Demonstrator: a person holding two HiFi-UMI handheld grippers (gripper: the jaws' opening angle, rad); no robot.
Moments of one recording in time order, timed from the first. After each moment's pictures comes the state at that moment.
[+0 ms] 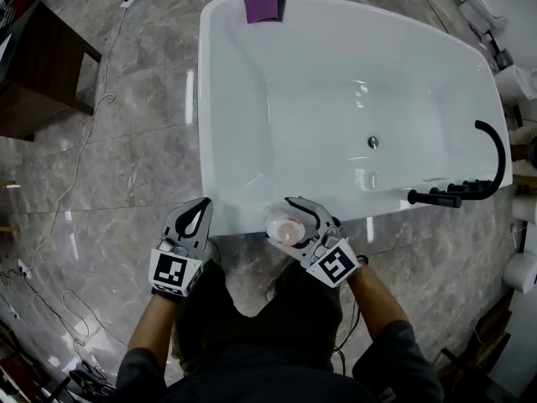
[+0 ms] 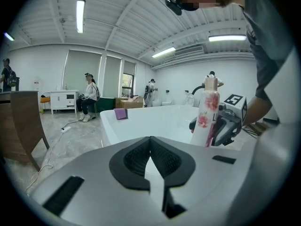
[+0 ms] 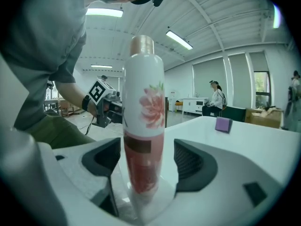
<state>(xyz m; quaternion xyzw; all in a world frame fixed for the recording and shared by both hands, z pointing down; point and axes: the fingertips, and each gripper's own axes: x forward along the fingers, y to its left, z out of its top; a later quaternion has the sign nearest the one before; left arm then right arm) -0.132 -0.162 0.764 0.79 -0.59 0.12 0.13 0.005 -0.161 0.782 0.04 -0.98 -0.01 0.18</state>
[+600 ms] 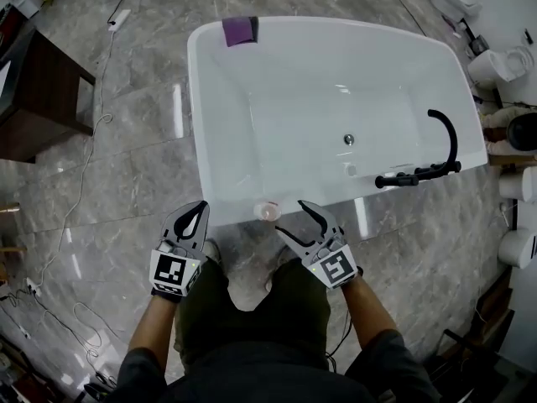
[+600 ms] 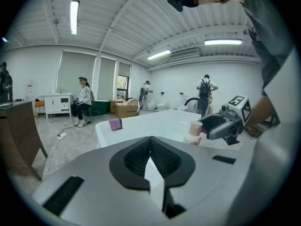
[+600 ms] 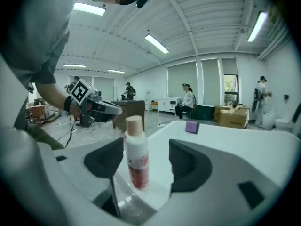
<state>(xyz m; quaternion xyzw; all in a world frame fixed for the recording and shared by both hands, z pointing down) -0.115 -0.151 0.652 0.81 -0.56 0.13 0.13 0.060 -0.162 0.675 0.21 -0.96 0.03 0.19</state>
